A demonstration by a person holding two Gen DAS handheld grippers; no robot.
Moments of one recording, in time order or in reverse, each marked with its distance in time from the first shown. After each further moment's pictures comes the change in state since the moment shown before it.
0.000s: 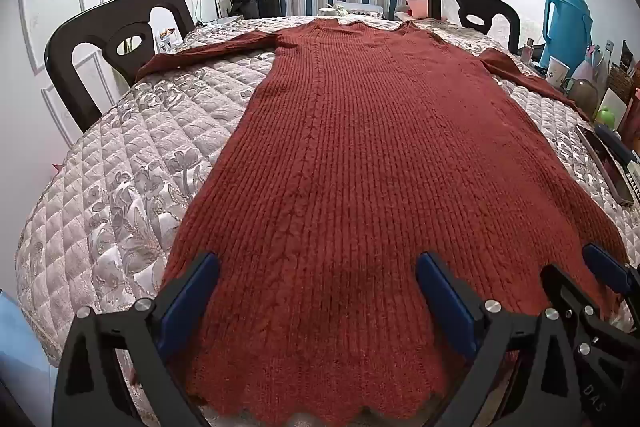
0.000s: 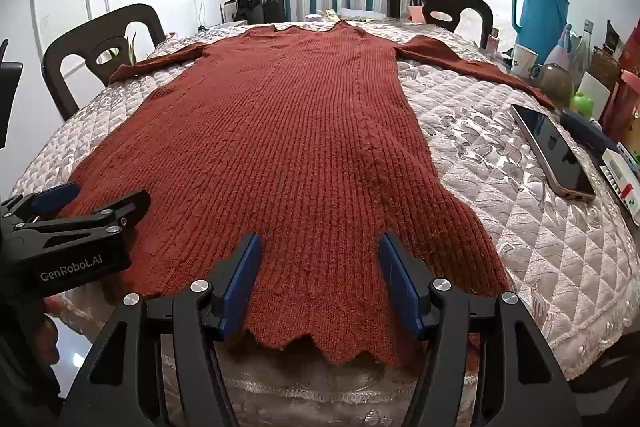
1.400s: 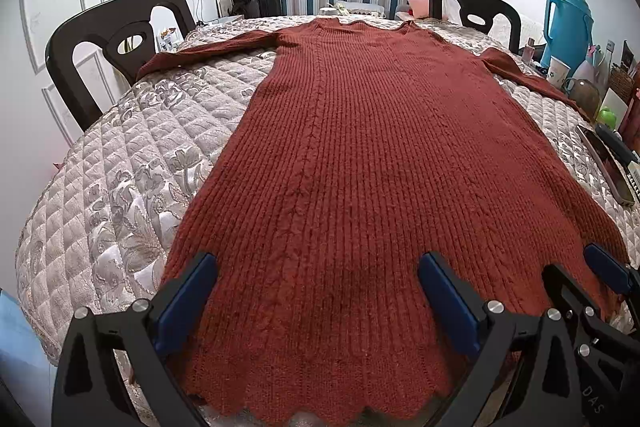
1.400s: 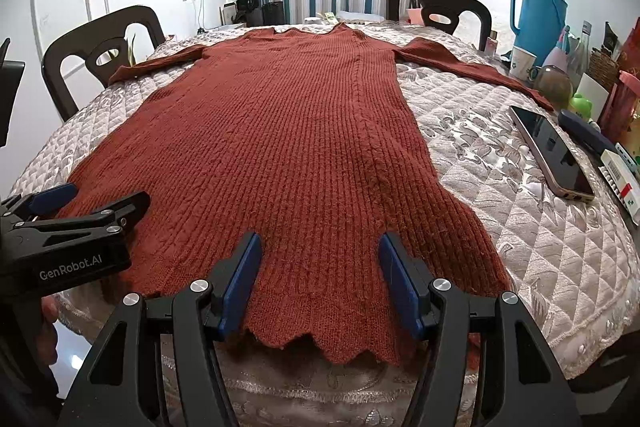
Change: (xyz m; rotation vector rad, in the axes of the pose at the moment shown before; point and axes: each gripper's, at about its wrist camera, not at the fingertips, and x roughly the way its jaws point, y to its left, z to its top) left arm 0.002 0.000 0.002 0.000 0.002 0.005; right arm 0.000 0.000 -0.001 -0.002 -0.007 -0.001
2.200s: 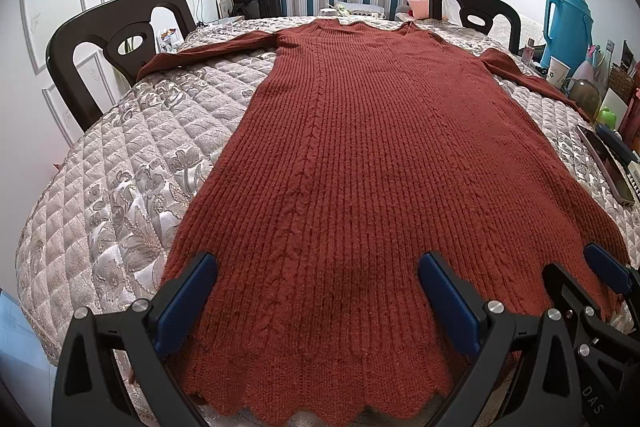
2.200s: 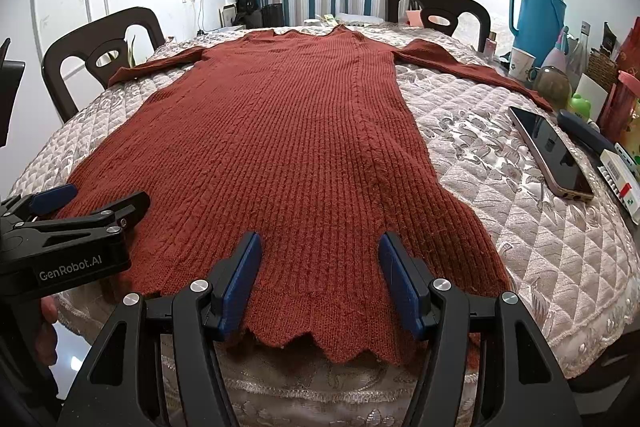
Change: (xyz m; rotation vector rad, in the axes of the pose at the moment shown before) left arm 0.000 0.000 0.000 0.000 -0.001 0.001; right arm -0.001 -0.001 0.000 0.000 -0.004 0.000
